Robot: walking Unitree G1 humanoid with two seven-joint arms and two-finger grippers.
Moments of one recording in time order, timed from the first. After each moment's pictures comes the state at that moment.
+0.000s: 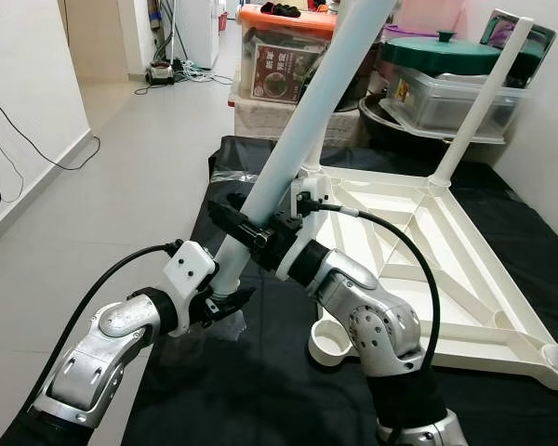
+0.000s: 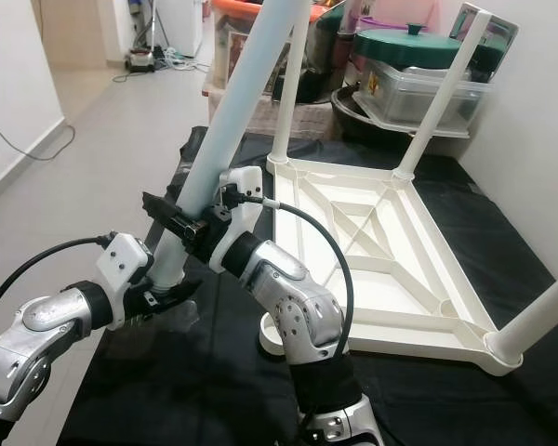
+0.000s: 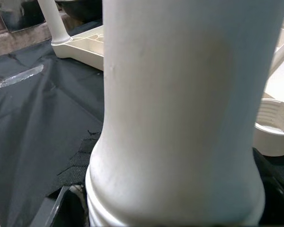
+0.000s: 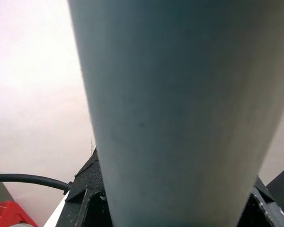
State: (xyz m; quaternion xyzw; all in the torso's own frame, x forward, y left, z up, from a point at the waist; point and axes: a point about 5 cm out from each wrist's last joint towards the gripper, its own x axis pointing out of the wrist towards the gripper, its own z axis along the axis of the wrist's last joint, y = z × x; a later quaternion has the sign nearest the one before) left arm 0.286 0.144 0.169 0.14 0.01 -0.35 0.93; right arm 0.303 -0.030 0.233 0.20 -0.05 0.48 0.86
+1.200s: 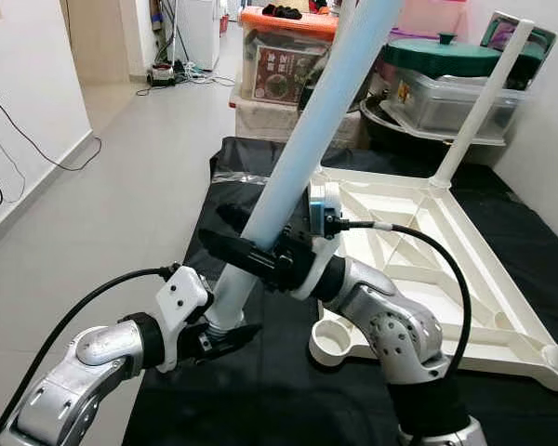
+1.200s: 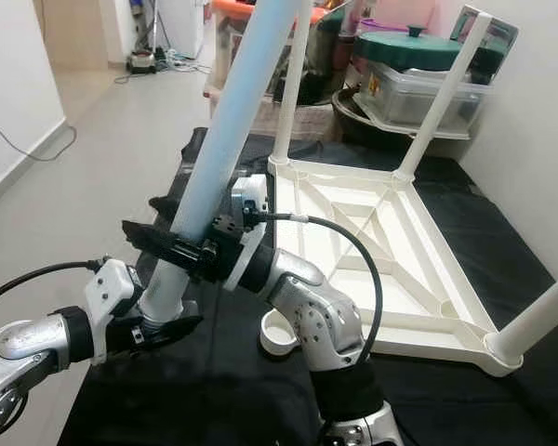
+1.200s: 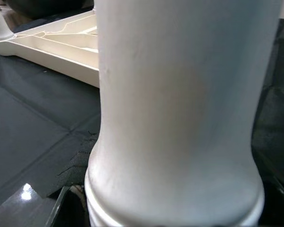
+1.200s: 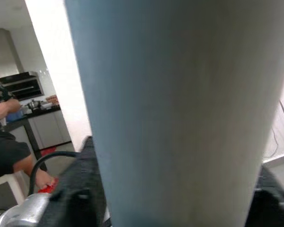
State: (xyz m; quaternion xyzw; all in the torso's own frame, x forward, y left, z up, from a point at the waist) left arm 0.244 0.140 0.166 0.11 0.04 -0.48 0.87; right arm 0.281 -0.043 0.234 0.20 -0.08 0.62 0.76
